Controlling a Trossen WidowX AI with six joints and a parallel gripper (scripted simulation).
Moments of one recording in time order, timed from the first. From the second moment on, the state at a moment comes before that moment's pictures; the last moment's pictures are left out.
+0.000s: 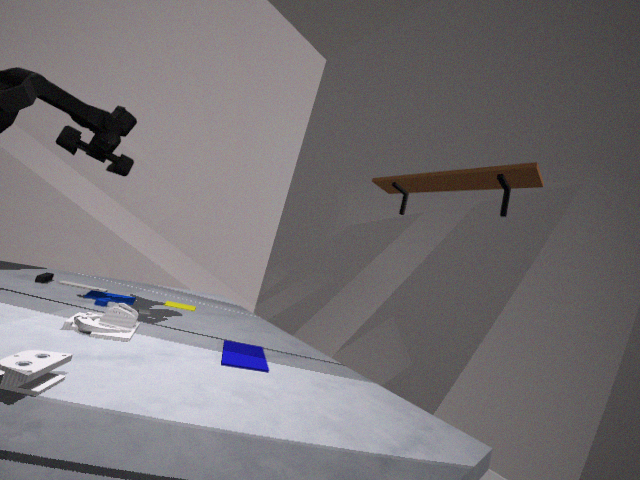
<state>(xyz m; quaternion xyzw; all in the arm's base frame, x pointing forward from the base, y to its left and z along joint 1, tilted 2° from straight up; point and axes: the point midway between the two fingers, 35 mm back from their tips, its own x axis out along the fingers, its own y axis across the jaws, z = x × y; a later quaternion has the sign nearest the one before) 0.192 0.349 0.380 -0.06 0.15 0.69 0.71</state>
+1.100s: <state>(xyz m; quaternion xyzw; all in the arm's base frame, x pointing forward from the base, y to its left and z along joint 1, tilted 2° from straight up) 0.290 0.282 0.340 0.10 0.33 0.49 0.80</state>
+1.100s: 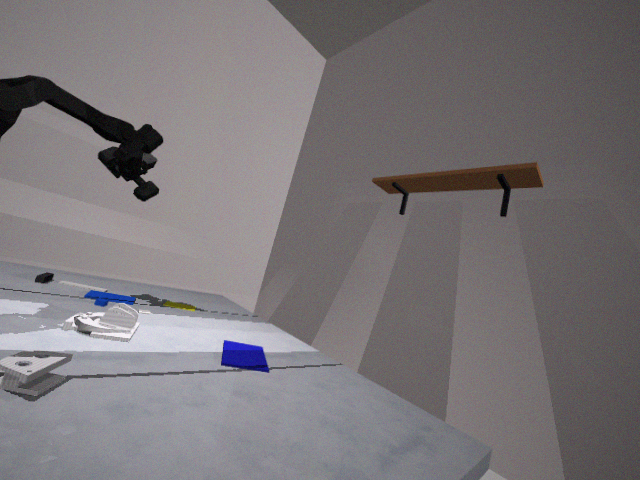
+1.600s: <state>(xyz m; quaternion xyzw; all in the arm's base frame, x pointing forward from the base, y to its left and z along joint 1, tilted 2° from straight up) 0.321 0.240 0.324 0.16 0.37 0.40 0.83</state>
